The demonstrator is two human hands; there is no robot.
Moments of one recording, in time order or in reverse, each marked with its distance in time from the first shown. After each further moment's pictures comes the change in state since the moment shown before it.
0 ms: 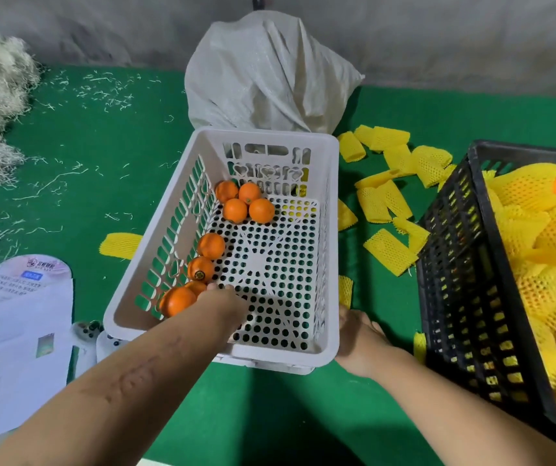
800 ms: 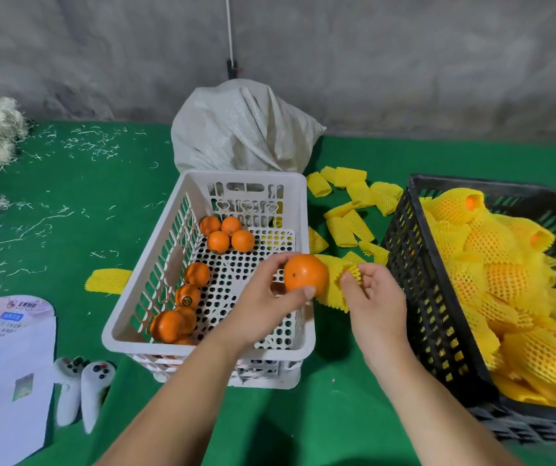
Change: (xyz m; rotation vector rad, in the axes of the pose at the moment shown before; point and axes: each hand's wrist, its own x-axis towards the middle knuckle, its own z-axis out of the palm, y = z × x) left_hand -0.100 0.053 -0.040 -1.610 0.602 0.706; right_hand -0.088 -0.032 -0.070 1.049 1.020 -0.156
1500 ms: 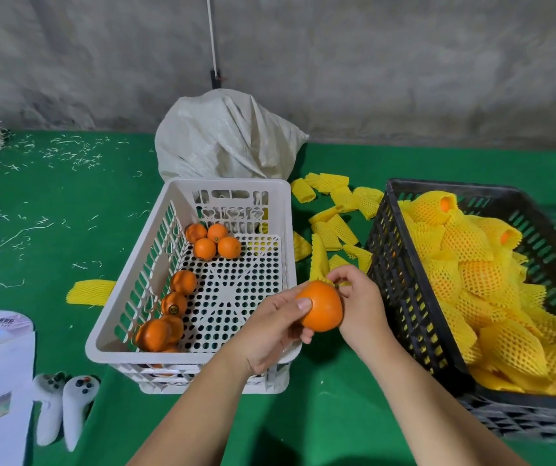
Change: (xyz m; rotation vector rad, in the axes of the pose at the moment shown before) left_hand -0.015 -0.002 0.039 -0.545 -0.232 -0.174; right_hand 0.007 -0.004 -0.011 -0.173 -0.210 0.053
